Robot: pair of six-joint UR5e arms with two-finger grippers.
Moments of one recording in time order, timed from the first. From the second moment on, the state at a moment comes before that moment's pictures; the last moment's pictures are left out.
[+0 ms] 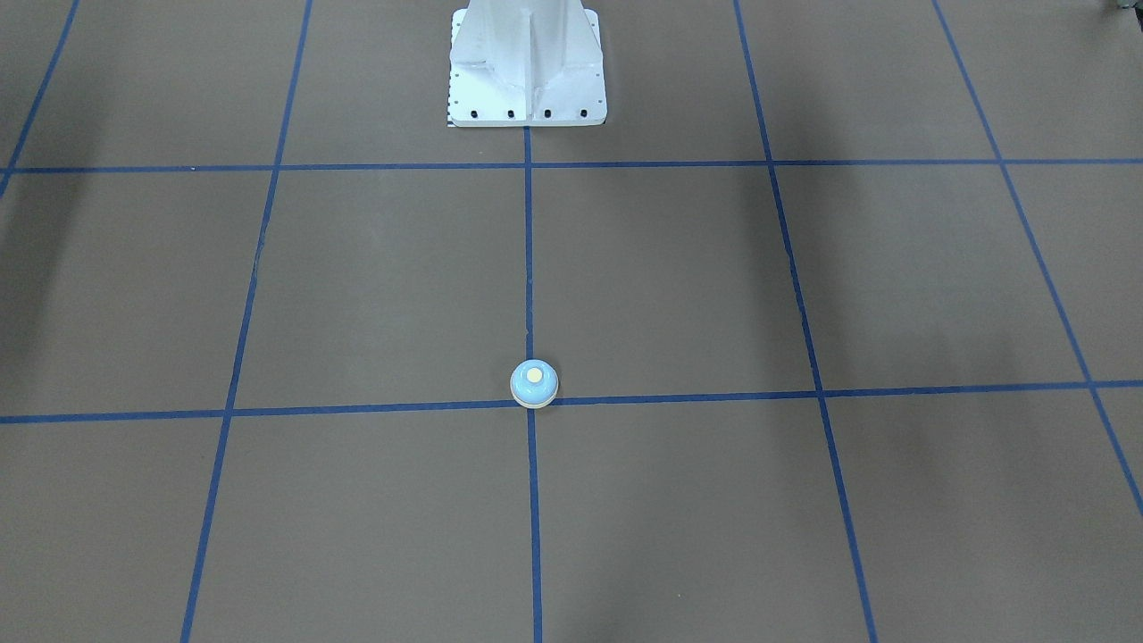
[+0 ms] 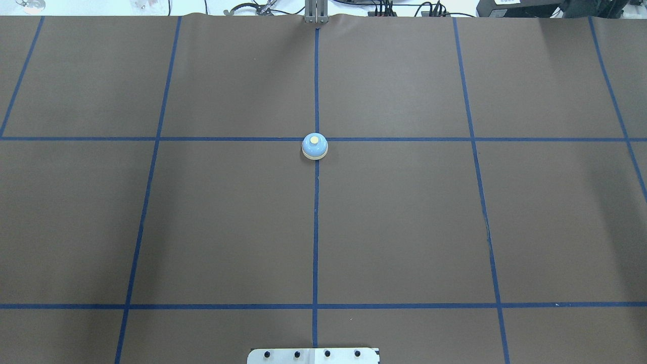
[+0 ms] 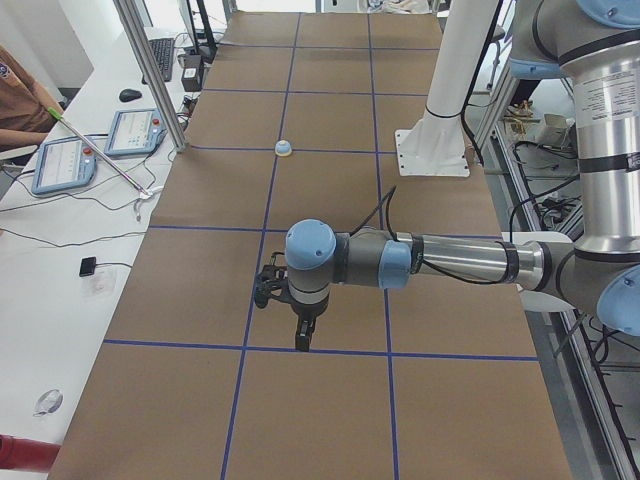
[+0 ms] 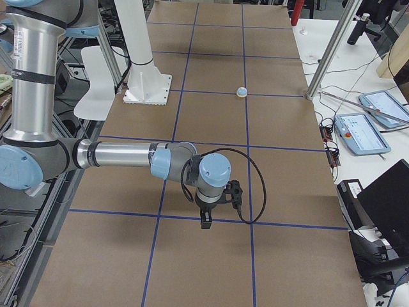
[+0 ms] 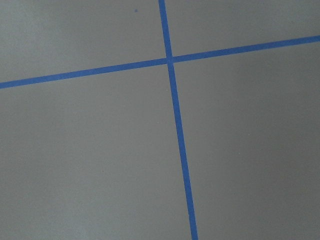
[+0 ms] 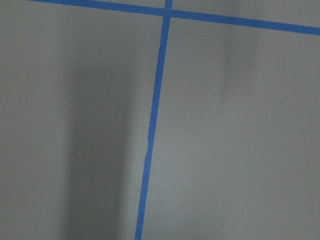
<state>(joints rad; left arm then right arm) -1.57 -1.37 -1.85 -1.56 -2.33 0.09 1.62 -1.72 1.77 -1.80 2.35 -0.27</state>
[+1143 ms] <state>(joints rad) -1.58 -1.37 -1.84 -1.56 -2.33 0.09 1.57 -1.73 1.79 -1.69 2.37 -0.10</state>
